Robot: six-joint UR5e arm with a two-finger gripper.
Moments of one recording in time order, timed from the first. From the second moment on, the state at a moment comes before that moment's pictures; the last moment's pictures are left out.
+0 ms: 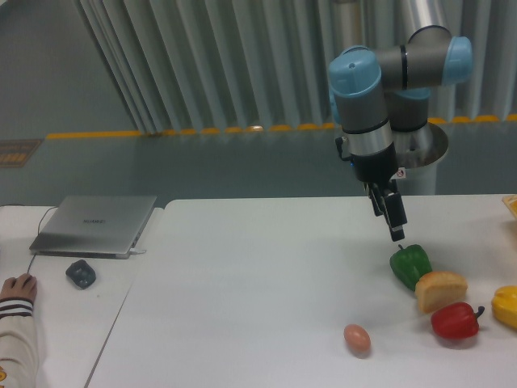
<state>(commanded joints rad) 2.19 -1.69 -1.63 -1.15 1.72 1.31</state>
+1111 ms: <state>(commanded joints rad) 2.18 -1.68 -1.63 -1.15 1.72 1.30</state>
